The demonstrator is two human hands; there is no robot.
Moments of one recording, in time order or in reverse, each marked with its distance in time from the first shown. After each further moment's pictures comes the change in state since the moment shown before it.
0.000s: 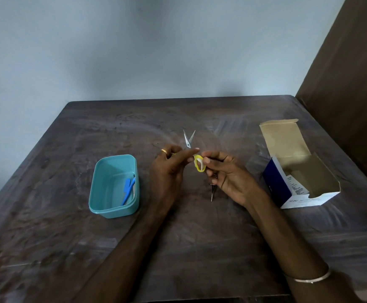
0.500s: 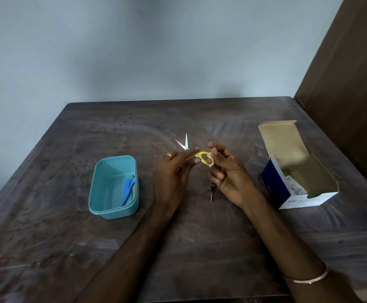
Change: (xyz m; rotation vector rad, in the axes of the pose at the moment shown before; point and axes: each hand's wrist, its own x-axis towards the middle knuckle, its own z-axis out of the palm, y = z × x) left_hand -0.003 0.011 0.005 0.046 -0.032 -0.122; right_hand 0.006 0.007 -0.001 0.165 0.064 -0.085
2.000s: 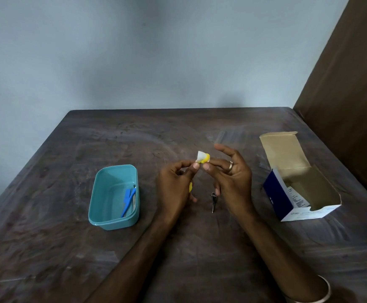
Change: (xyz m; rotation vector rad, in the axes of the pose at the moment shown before) left_hand 0.006 0.015 0.006 -0.437 -0.024 -0.558; right_hand -0.012 0.003 0.016 -0.521 0.204 -0.503
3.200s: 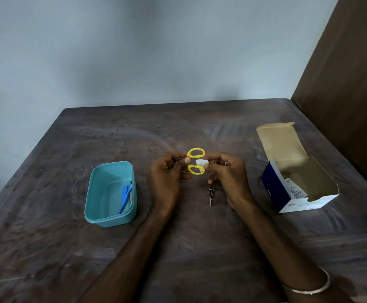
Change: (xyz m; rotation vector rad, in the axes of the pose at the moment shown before) left_hand 0.005 0.001 -0.002 -0.134 0.075 -0.067; right_hand 0.014 0.014 -0.002 0.002 0.016 0.286
